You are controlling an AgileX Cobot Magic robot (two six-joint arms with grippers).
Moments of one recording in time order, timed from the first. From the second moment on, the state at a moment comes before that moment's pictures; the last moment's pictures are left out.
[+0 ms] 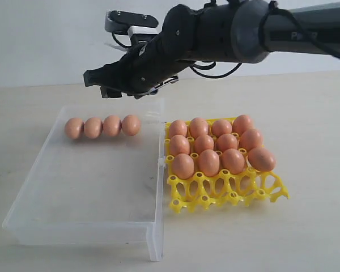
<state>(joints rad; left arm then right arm) 0.04 0.00 0.00 0.10 0.39 0.03 0.65 2.11 -1.67 0.36 0.42 -0.02</state>
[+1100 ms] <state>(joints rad) 0.04 0.00 0.00 0.10 0.39 0.03 0.61 2.39 -1.91 0.08 0.45 0.55</state>
